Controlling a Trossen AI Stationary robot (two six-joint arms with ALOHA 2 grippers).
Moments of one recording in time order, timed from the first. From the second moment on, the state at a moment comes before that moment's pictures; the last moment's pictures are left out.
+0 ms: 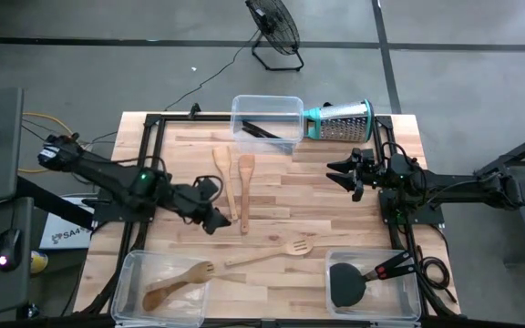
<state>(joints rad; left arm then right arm) -0.33 1.13 1.02 -0.50 -0.12 -1.21 -0.16 0.50 0.22 0.29 0.00 0.47</state>
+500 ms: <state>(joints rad) -0.15 1.16 1.02 -0.29 -0.17 -1.04 -0.16 0.50 0.22 0.29 0.00 0.47</state>
